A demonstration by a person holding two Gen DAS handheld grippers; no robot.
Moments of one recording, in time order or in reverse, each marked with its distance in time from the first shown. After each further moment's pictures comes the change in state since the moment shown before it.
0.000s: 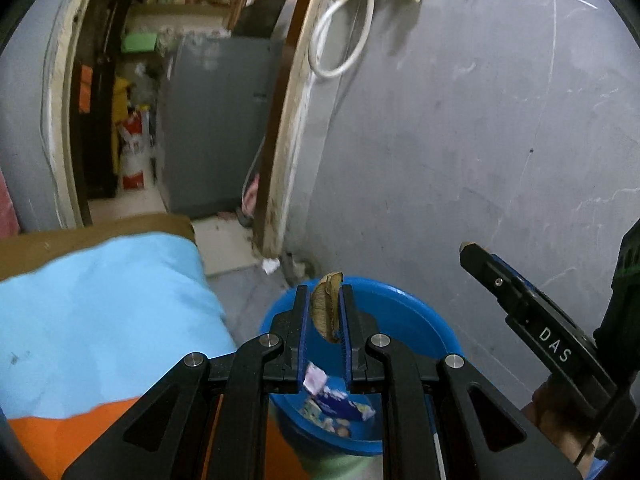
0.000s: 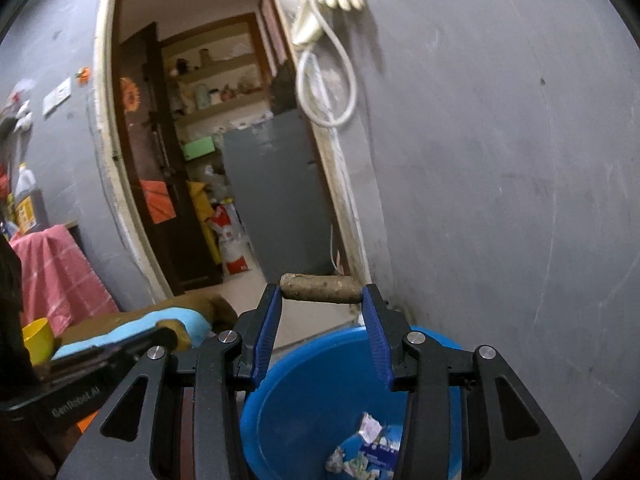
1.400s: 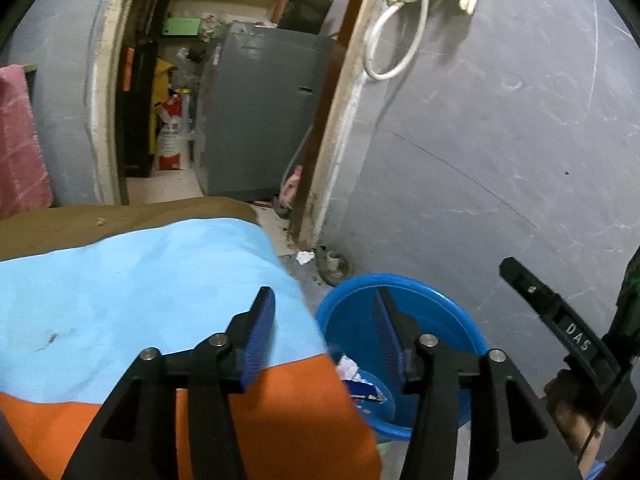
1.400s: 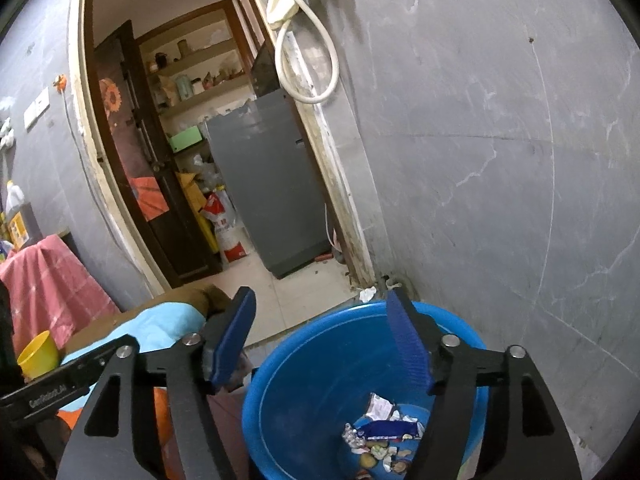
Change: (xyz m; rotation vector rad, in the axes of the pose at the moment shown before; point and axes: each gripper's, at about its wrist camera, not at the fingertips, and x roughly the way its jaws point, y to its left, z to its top) left arm -0.030 0.039 -0.008 -0.097 -0.016 0.120; right arm 0.010 -0.011 0.003 0.073 0.071 -0.005
